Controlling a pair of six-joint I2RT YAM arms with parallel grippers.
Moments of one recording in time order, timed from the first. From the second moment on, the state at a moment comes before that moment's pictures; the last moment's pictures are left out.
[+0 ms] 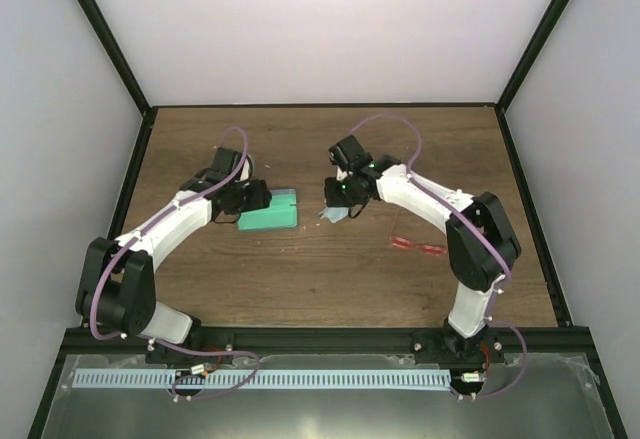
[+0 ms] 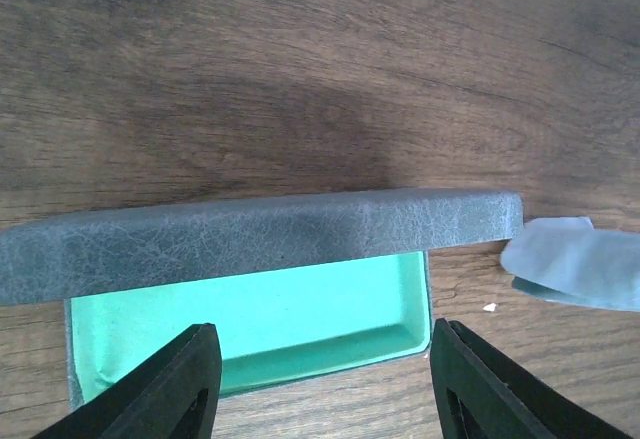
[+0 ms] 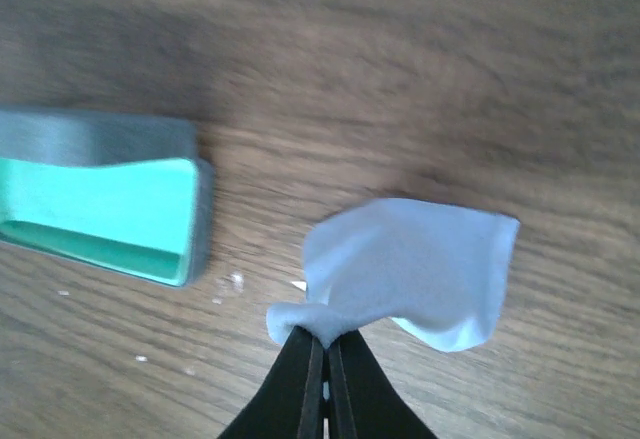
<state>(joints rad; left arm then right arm) -0.35 1.46 0.97 -0.48 0.13 -0.48 0.64 1.79 1.39 -0.63 -0.10 0.50</state>
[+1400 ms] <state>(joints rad) -0.43 1.40 0.85 -0.44 0.06 -0.56 0.77 1.92 1.40 -0.65 0.03 0.25</state>
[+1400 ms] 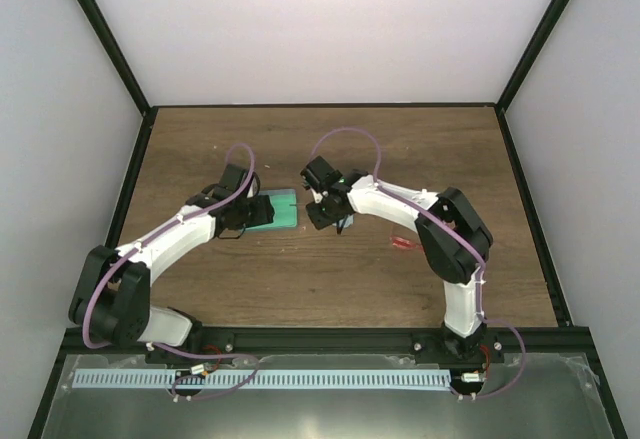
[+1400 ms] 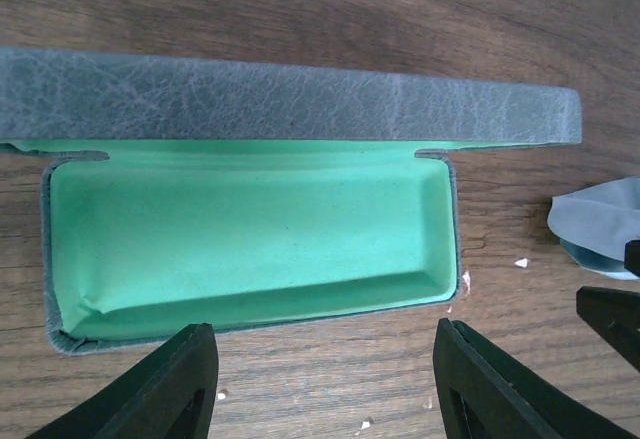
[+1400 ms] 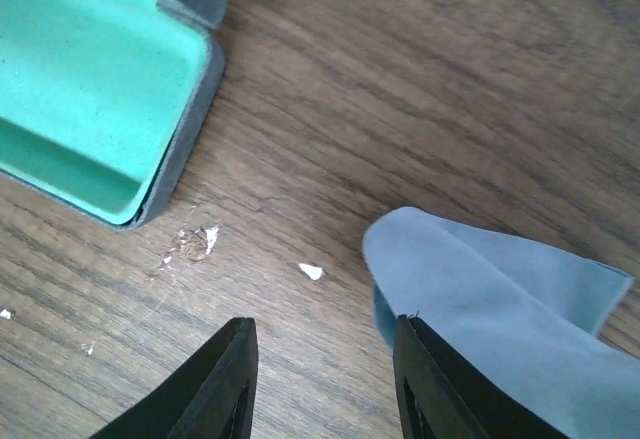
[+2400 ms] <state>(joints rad) -0.43 1.37 0.80 -0.45 0.03 -0.55 0.81 2.02 1.48 -0.65 0.18 0.22</state>
